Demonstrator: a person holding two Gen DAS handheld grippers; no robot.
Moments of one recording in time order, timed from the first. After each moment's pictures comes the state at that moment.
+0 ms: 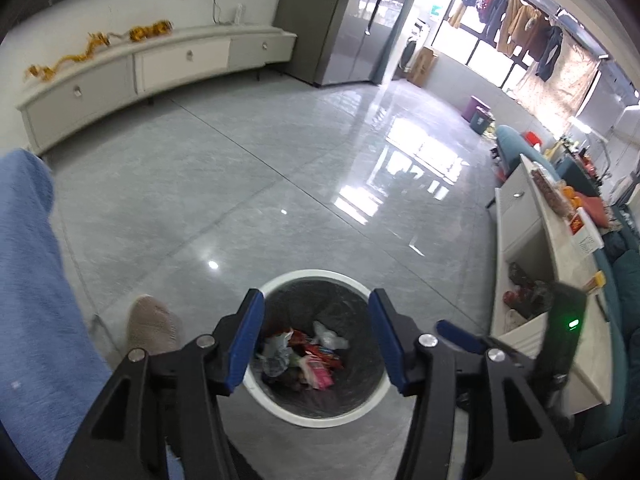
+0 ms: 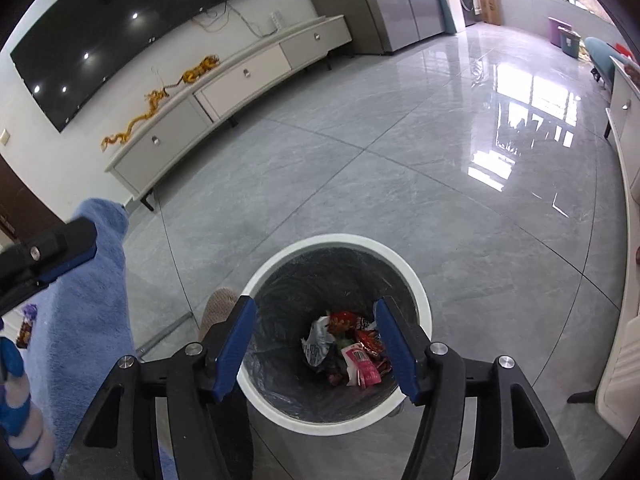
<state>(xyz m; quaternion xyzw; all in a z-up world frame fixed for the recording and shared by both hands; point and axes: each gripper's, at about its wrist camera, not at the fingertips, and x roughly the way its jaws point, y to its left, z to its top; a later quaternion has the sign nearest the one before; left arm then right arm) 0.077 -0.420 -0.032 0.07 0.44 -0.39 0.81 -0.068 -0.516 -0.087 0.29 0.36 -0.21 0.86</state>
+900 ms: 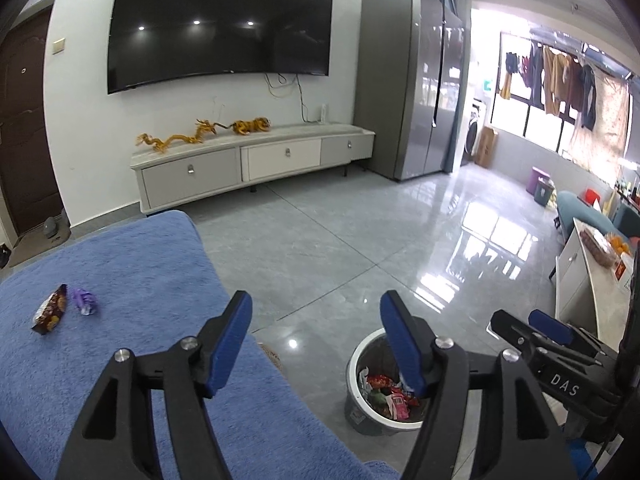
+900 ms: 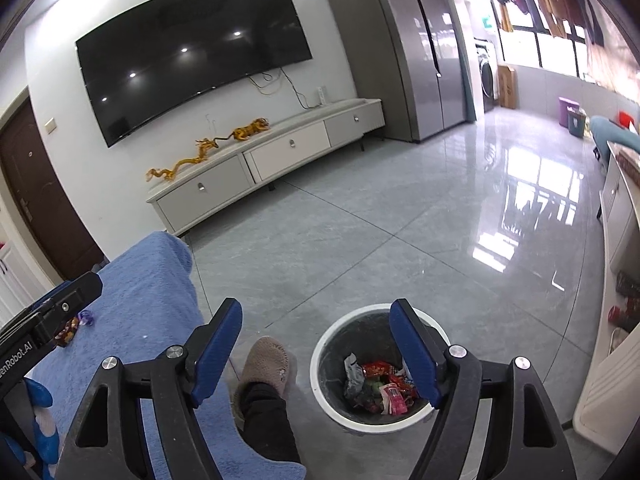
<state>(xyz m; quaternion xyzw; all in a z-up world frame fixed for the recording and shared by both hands) 0.004 -0.254 0.080 0.05 0.28 -0.26 0.92 -0.087 -0.388 0.040 0.19 0.26 -0.21 0.92</state>
